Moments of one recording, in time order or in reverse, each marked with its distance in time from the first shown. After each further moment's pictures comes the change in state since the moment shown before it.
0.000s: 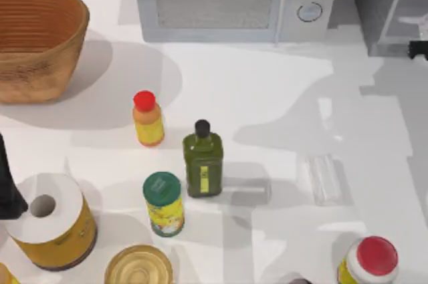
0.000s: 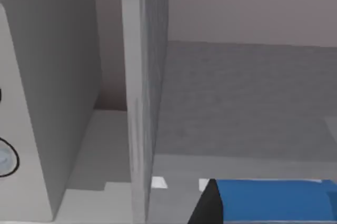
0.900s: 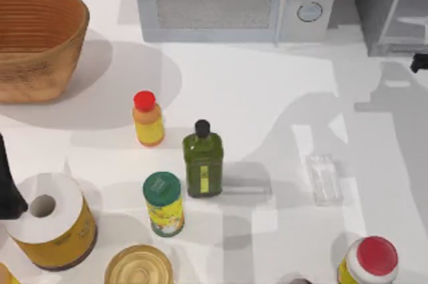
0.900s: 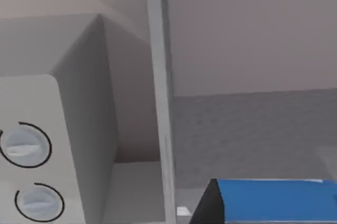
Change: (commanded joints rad) left arm 0.000 0.000 0.000 0.000 0.000 0.000; right arm 0.081 -0.172 -0.224 0.214 0.118 0.091
